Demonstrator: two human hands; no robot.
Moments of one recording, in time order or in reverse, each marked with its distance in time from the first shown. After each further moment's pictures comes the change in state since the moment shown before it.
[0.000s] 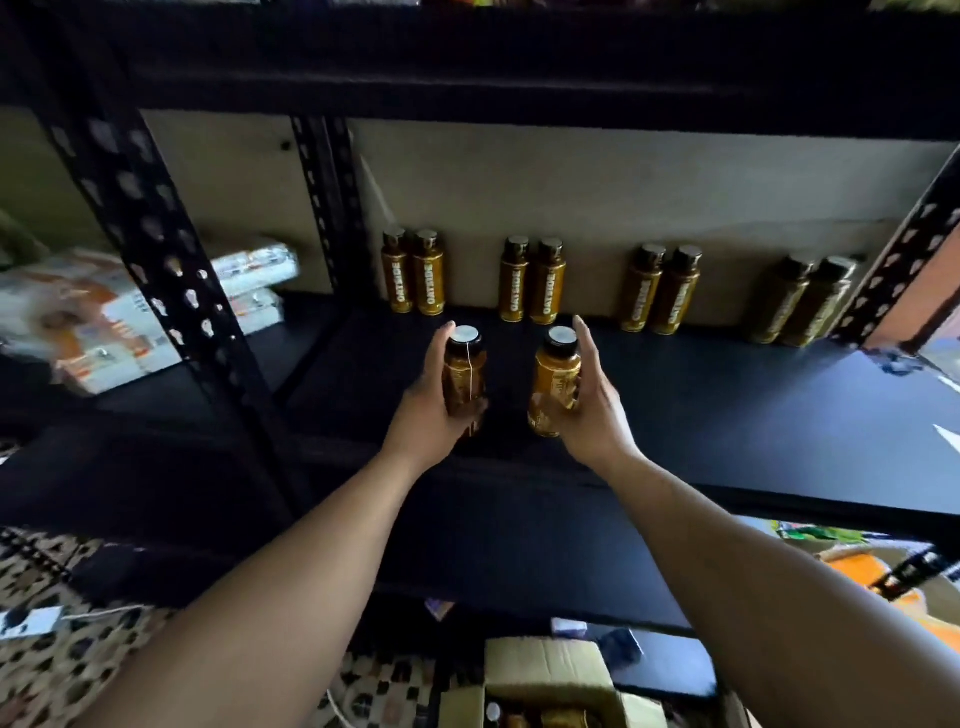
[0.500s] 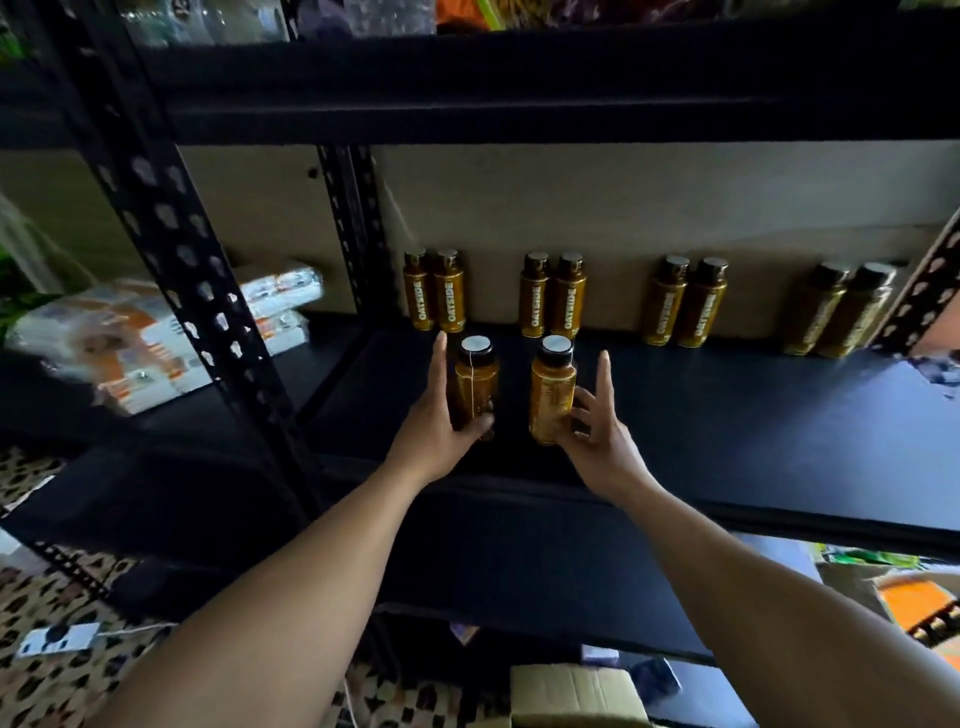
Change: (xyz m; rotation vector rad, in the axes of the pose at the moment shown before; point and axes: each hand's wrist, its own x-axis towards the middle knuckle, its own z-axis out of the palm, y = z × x) left_hand 0.002 -0.009 -0.017 0.084 -0.049 0.007; right_hand -0.007 0.017 0.015 0.080 -0.151 0.039
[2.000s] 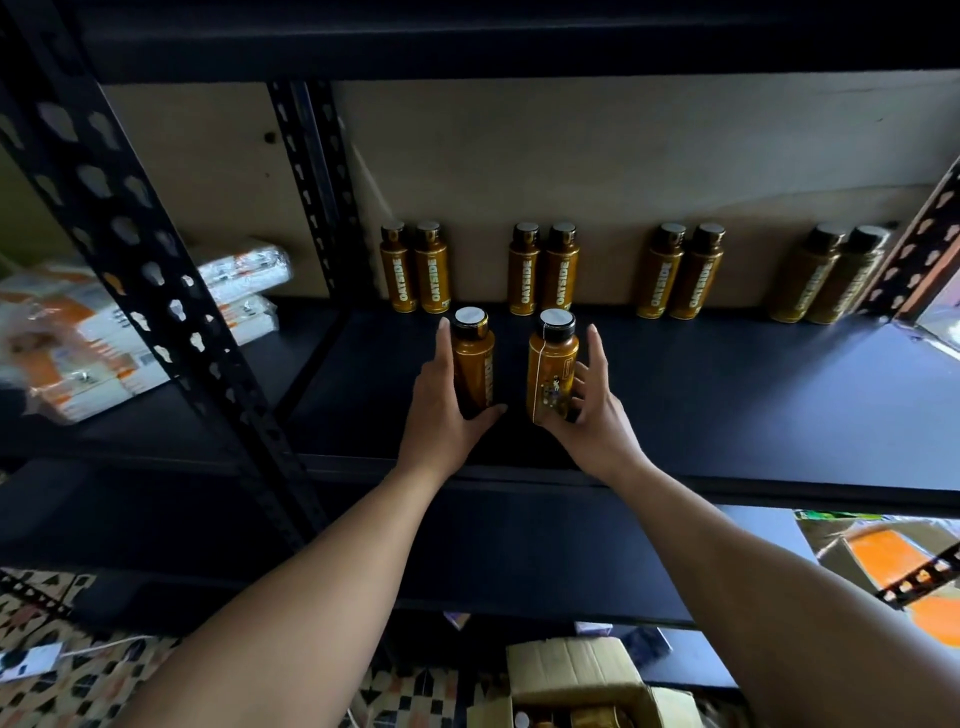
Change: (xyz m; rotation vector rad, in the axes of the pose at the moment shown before) left_hand 0.021 -0.031 0.031 -0.008 0.173 0.081; right_hand 0.013 0.005 0.023 -0.076 0.123 0.014
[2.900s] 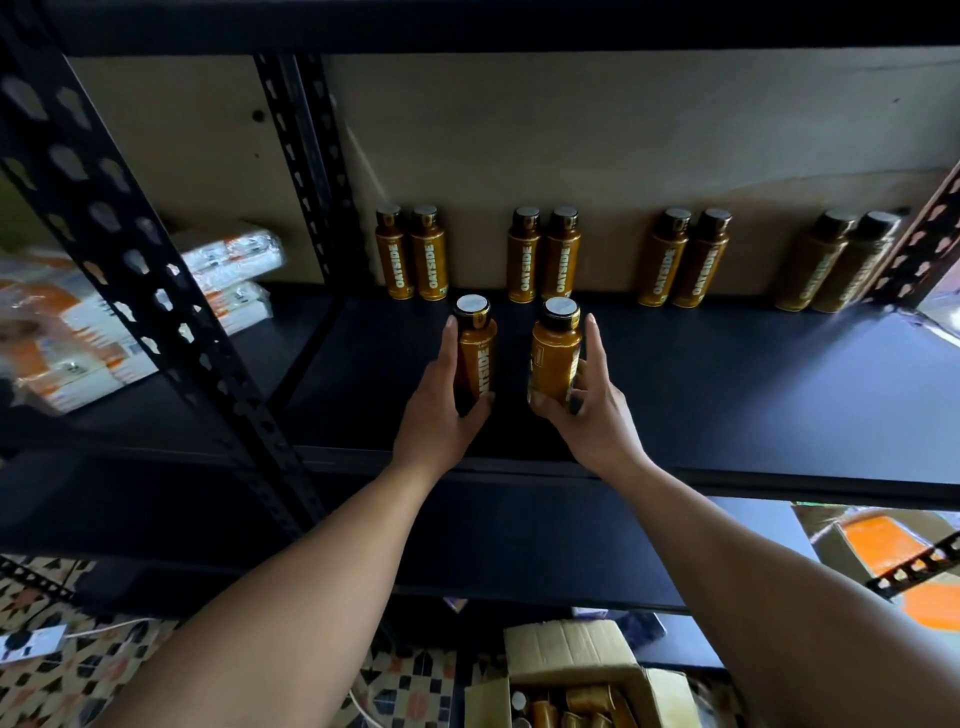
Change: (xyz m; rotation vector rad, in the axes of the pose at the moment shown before) left_hand -0.003 -0.007 -0.001 0.016 -0.088 -0.014; right_hand -0.001 -0.003 0.000 -0.015 0.028 0.001
